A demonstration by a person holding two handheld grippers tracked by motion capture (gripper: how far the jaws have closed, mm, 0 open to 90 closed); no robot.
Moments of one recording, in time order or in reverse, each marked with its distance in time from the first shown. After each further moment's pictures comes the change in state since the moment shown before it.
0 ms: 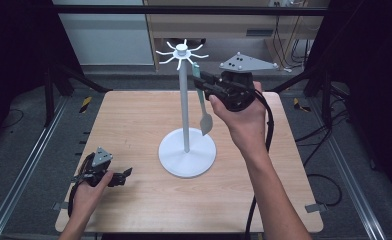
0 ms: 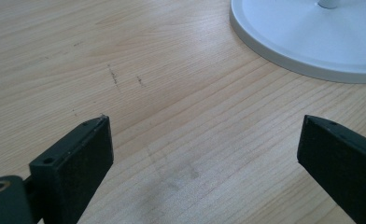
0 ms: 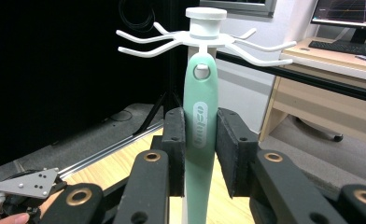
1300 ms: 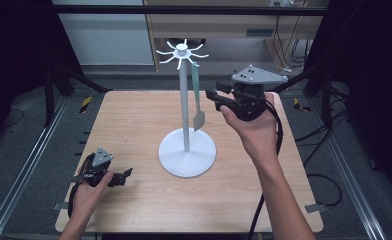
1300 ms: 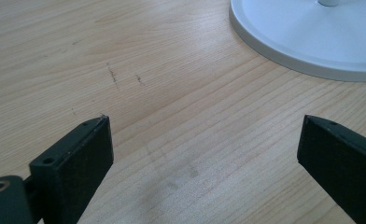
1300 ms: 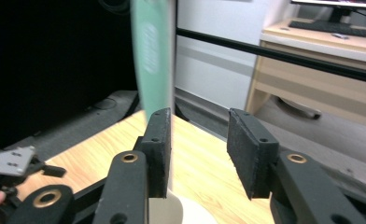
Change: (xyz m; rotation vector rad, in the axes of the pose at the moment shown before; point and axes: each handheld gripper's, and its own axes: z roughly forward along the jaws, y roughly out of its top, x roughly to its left) left arm 0.000 0.000 0.000 0.005 -0.001 0.003; right arm -0.017 -0.031 -0.016 0.061 -0.082 0.025
